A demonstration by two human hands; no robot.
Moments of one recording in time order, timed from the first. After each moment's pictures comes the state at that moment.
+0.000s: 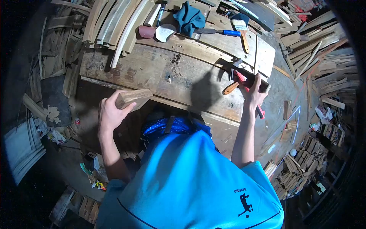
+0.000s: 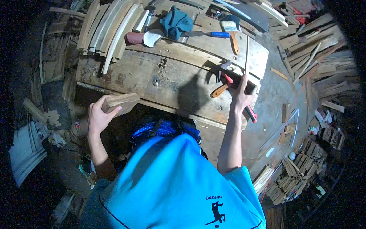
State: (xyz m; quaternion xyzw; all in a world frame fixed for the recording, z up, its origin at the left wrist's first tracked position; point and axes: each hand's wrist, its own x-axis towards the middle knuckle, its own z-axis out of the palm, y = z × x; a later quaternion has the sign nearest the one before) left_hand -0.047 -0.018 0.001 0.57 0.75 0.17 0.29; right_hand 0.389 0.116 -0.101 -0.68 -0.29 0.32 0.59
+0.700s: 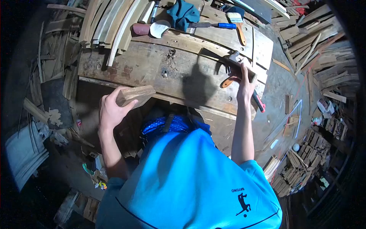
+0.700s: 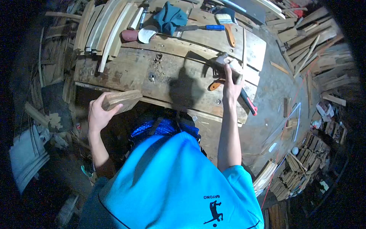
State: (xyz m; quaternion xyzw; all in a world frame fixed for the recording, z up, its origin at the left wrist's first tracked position) left_hand -0.030 -0.017 0.001 0.60 0.72 0.19 0.29; right_hand 0.386 0.109 -0.128 -0.63 -0.35 0.43 0.54
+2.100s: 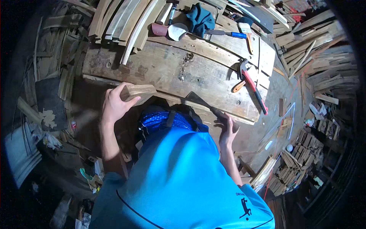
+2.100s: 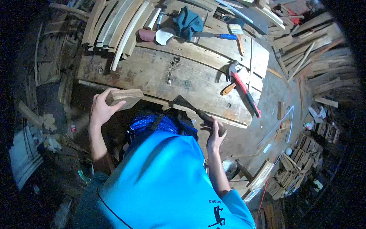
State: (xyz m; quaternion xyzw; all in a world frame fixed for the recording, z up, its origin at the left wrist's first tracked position) left_hand -0.120 -0.016 -0.027 0.62 0.70 0.19 0.31; right_hand 0.305 -0.097 -0.123 -0.63 -0.24 0.54 0.51
